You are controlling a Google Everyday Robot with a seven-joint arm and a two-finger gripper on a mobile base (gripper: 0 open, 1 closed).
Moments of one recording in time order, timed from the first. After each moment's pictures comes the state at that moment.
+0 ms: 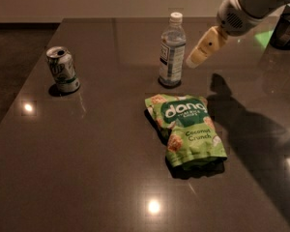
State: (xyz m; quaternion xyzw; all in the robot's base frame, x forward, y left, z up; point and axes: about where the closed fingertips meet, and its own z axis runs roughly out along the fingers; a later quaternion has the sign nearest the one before) arm 0.625 -0.170 0.967 -0.44 0.84 0.01 0.31
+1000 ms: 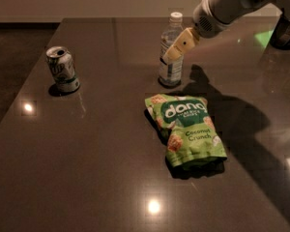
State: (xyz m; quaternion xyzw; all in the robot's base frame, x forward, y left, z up) arm 0.671 -0.123 0.943 -0.43 0.84 0.05 0.33
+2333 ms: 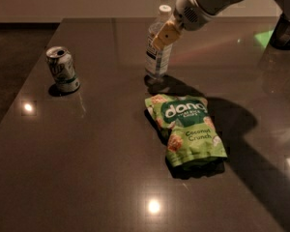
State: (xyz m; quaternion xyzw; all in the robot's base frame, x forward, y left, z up) arm 0.650 -0.065 0.971 -0.48 0.80 0.11 0.34
